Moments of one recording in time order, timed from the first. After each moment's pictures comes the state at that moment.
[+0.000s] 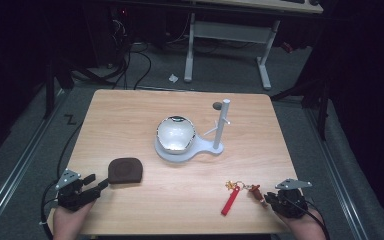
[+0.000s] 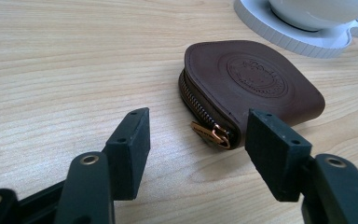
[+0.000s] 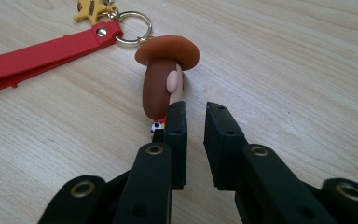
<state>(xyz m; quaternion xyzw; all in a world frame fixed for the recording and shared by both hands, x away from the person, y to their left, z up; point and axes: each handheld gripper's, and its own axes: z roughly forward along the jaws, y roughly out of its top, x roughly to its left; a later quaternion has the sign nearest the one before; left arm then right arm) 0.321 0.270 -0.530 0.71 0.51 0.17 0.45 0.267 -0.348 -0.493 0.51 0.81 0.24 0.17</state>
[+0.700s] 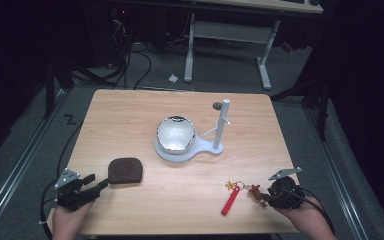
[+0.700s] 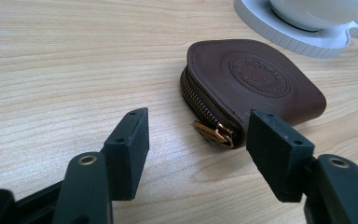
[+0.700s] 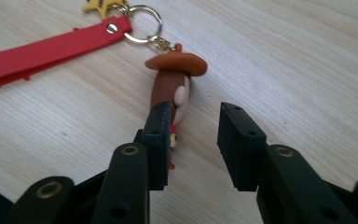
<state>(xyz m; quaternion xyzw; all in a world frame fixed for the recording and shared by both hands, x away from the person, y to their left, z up) 0.323 0.273 -0.531 0.71 0.51 0.16 0.45 0.290 -0.334 -0.467 0.49 0.85 0.17 0.13</state>
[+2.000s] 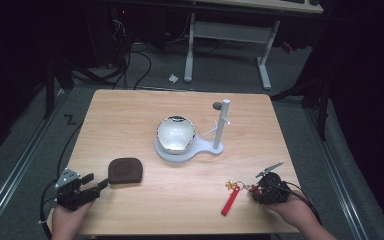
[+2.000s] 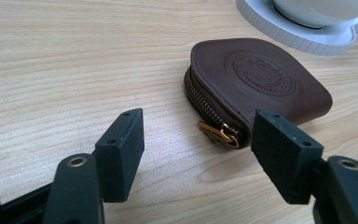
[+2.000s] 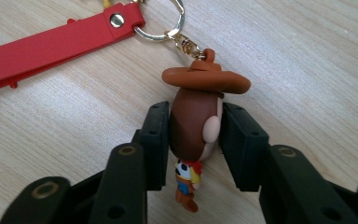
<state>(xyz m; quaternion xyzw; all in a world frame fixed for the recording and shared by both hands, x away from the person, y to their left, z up) 0.324 0.274 -0.531 0.72 0.51 0.17 0.45 0.316 -0.315 -0.492 0.49 0.86 0.12 0.07</state>
